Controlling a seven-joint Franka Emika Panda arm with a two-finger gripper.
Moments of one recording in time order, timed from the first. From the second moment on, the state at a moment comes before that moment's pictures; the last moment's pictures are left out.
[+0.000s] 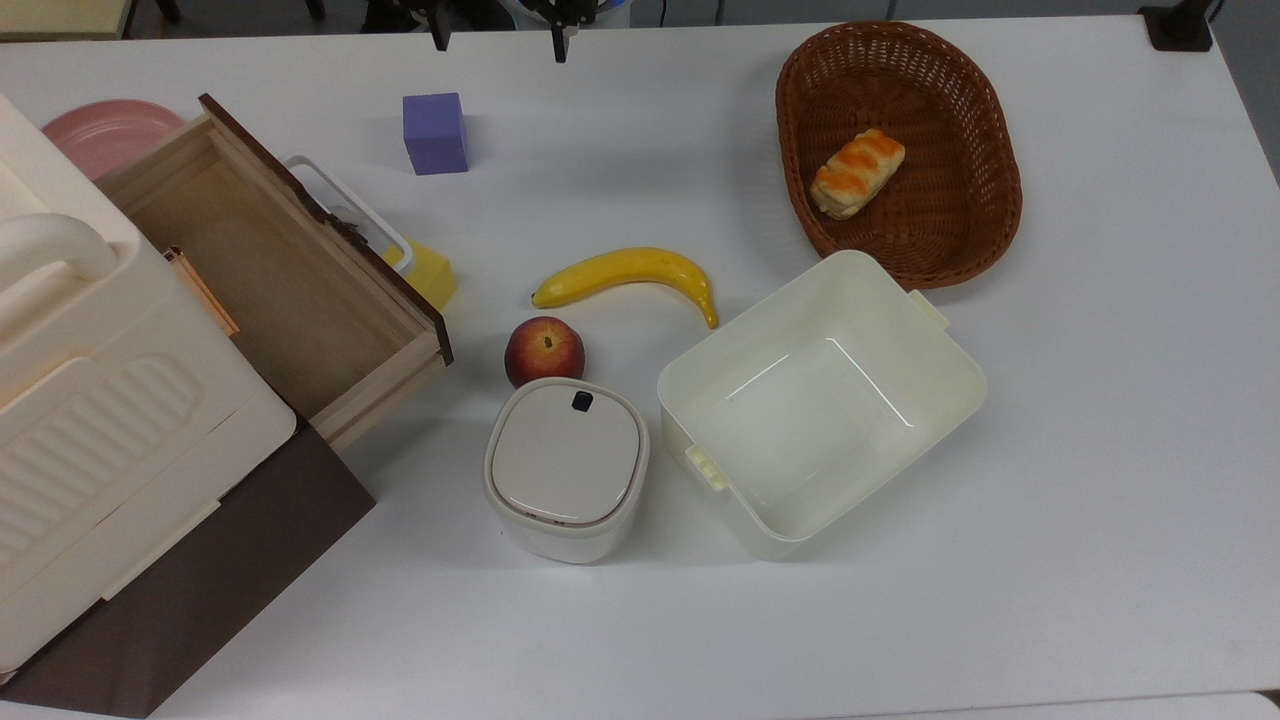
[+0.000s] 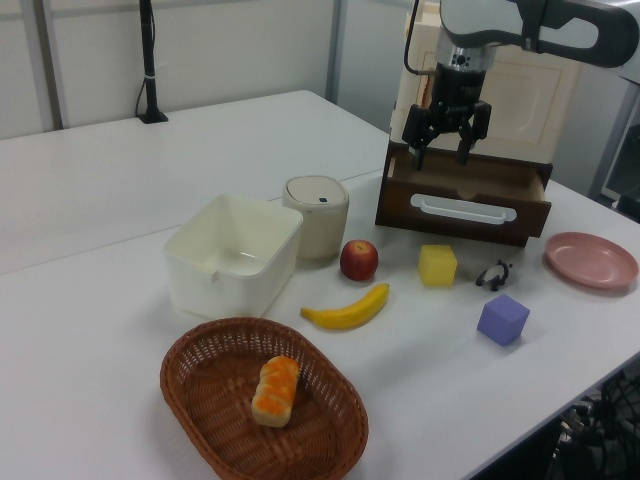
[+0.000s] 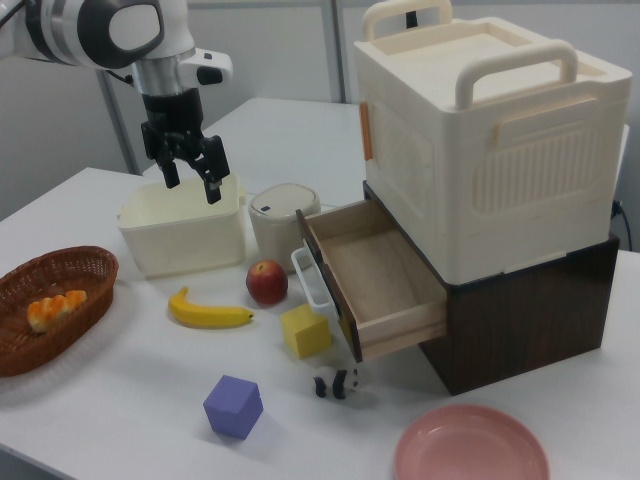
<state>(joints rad) 0.00 -0.01 -0.02 -1.65 0.02 1.62 0.10</state>
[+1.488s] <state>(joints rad) 0.08 -0.26 -0.28 -2.15 -0.01 2.06 0.65</state>
